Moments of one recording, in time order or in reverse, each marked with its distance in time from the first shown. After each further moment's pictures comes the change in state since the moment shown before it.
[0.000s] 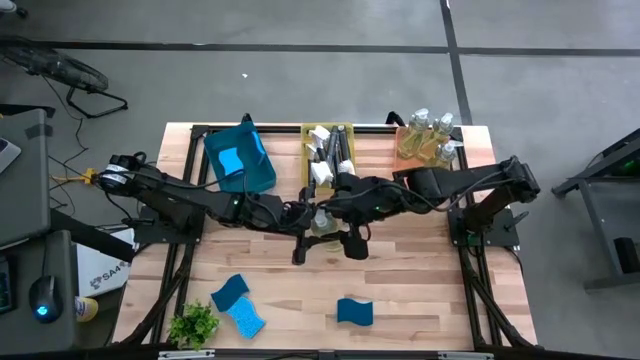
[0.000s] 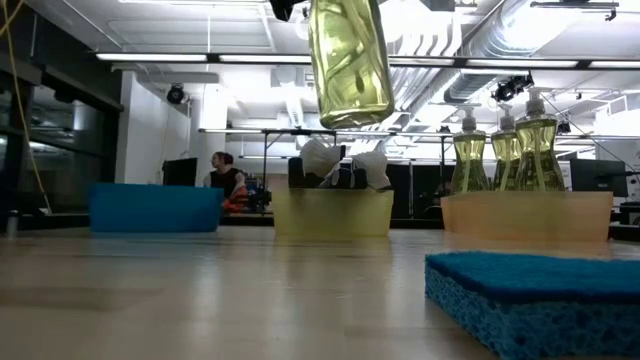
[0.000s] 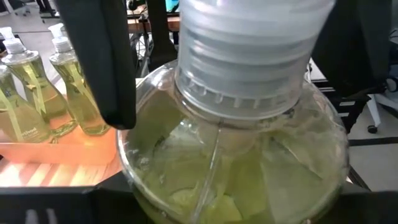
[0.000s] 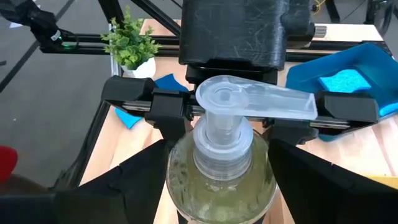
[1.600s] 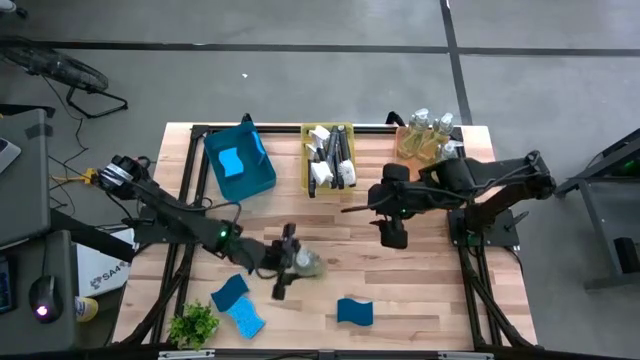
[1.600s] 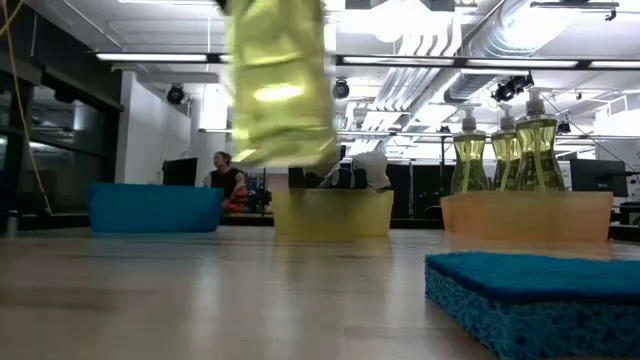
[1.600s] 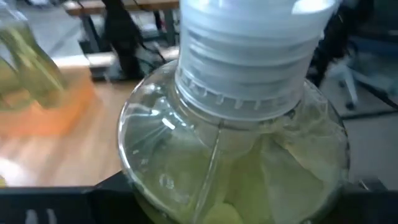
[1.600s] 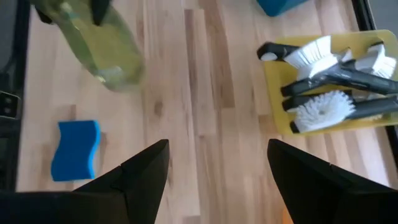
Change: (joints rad) left arm -0.274 0.000 -0.150 0.060 -0.195 -0.083; right arm 0.024 -0.145 -0.003 -0.538 0.161 0.145
